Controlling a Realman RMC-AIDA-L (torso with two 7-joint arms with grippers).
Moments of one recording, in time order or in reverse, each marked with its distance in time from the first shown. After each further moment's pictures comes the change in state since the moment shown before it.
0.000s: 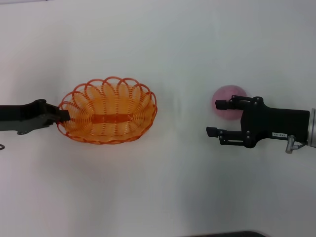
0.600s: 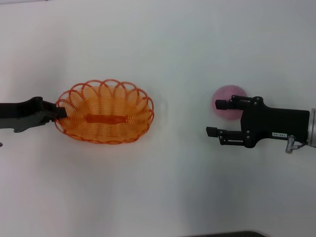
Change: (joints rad) left arm 0.003 0.000 0.008 0.009 0.000 -0.032 -0.020; right arm 0.000 0.000 0.000 0.000 0.000 0.000 0.000
